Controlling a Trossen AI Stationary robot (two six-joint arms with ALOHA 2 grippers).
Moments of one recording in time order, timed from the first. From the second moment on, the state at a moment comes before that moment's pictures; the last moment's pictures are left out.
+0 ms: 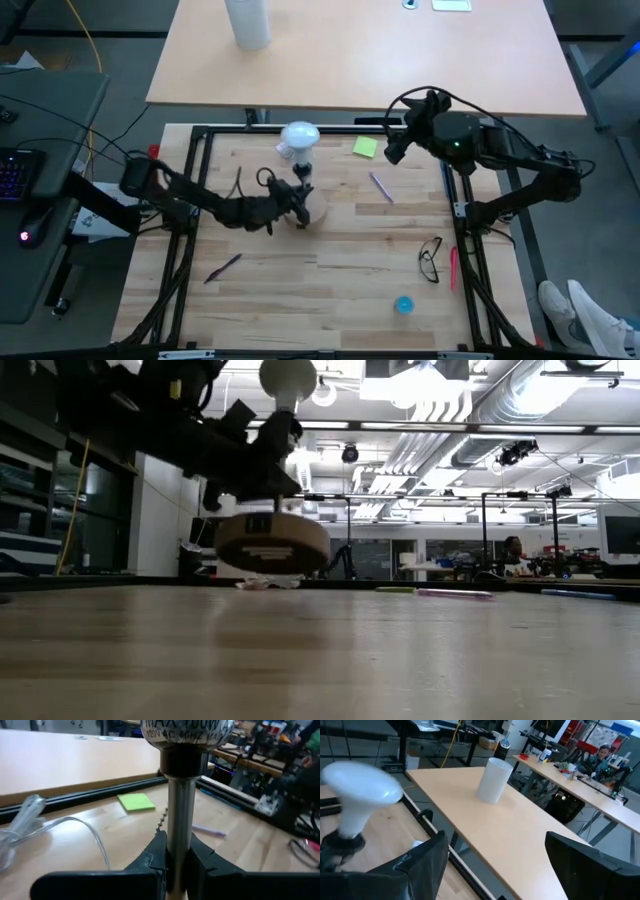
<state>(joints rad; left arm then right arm) -0.11 1.65 0.57 0.87 -0.77 -0.37 -0.03 1.22 1.55 -0.67 0.80 -0.08</state>
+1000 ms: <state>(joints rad) -0.18 1.88 0.59 1.05 -0.77 -0.31 -0.03 1.22 1.55 -0.61 0.74 -0.16</state>
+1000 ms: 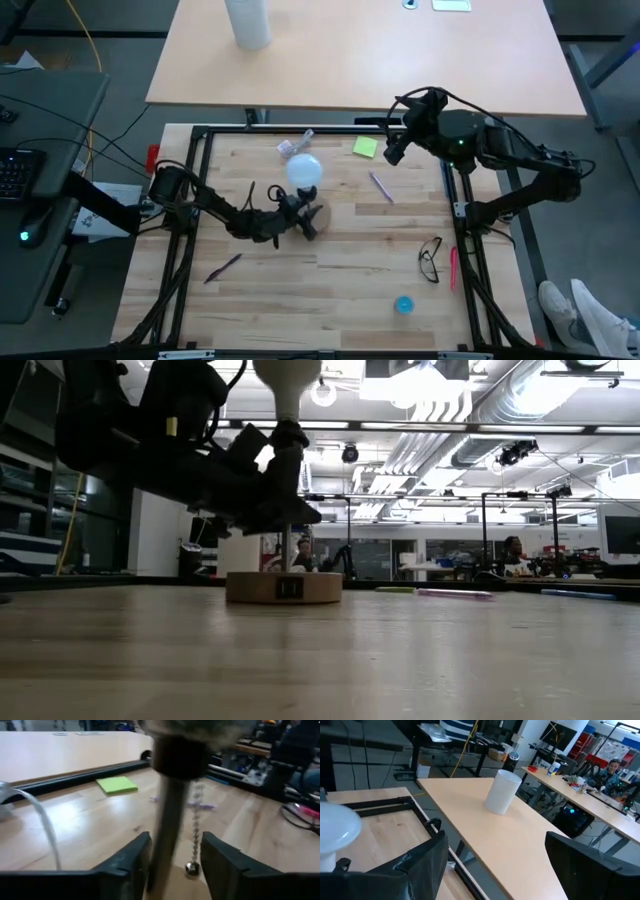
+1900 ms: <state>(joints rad) -0.23 1.29 0.53 0.38 -0.86 -0.28 -0.04 1.32 1.55 -0.43 0.35 0.07</state>
